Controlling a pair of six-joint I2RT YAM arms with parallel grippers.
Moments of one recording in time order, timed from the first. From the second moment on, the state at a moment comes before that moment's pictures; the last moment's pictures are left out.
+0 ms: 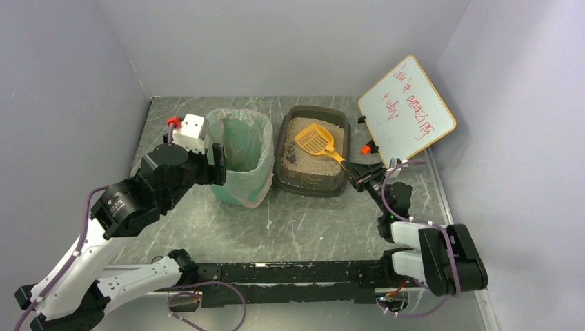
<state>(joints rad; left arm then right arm) -0.80 0.85 1.35 -0.90 -0.47 -0.26 0.12 1.24 0.11 1.19 -0.38 1.43</state>
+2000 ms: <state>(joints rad) -0.80 0.72 1.32 -0.95 -0.62 -0.26 1.14 1.21 1.19 0.02 0.45 -0.50</state>
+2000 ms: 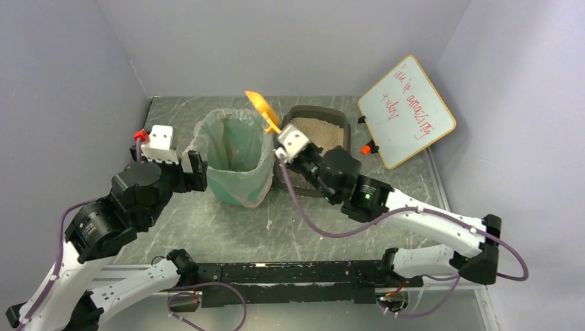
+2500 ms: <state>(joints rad) -0.80 0.72 1.31 -0.95 -0.59 -0.29 1.09 0.93 0.93 0.09 0.77 0.06</state>
